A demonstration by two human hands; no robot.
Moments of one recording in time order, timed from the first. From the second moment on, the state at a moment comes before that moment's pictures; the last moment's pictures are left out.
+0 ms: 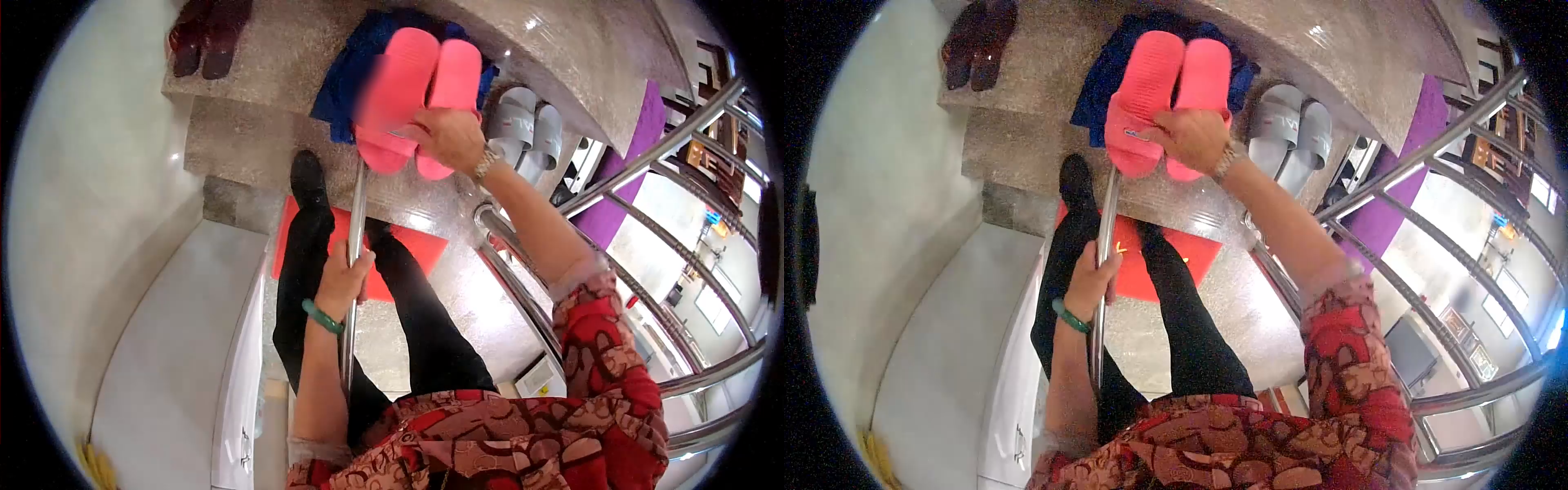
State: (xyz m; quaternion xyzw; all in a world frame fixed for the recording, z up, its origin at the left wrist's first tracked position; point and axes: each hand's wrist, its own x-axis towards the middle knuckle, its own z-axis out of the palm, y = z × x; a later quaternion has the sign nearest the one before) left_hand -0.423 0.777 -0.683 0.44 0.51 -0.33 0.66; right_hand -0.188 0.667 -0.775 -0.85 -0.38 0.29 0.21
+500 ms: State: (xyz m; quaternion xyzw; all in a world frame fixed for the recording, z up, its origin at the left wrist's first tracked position) left_hand -0.420 0.822 -0.713 0.29 0.52 -0.30 0.74; right_hand -0.147 0.732 -0.839 -0.81 -0.47 0.34 0.10
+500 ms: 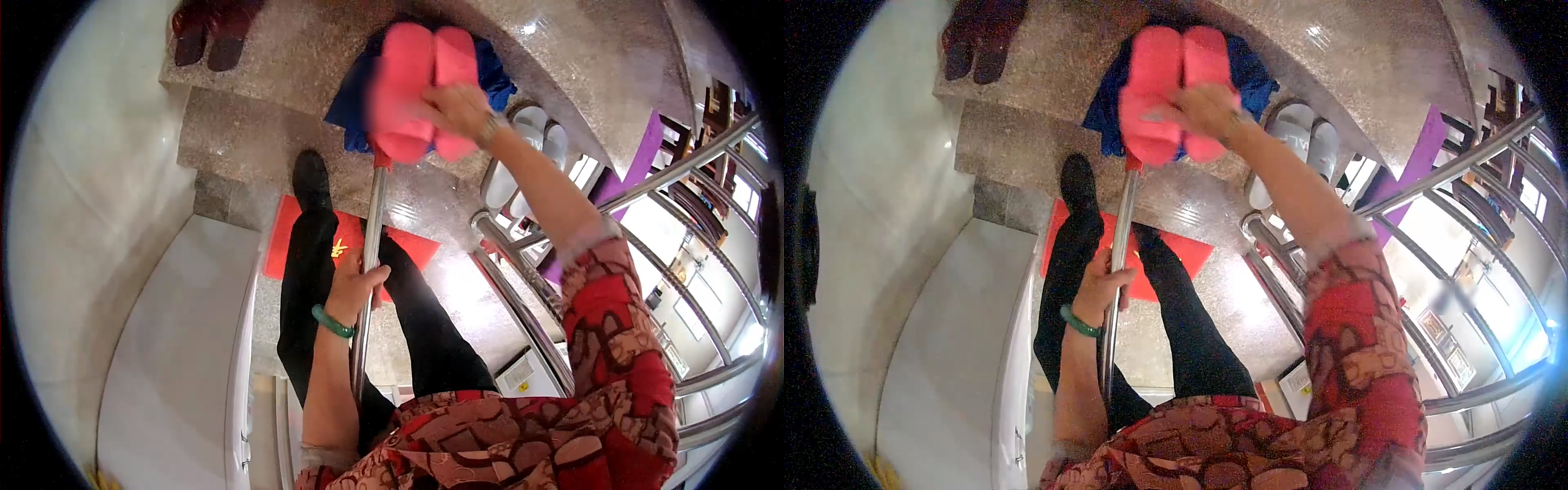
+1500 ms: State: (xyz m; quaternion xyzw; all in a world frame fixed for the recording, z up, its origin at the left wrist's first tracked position) left_hand -0.396 0.806 -0.784 0.43 0.48 -0.31 0.70; right_hand -0.219 0.617 -0.771 -0.92 -0.28 0.22 0.17
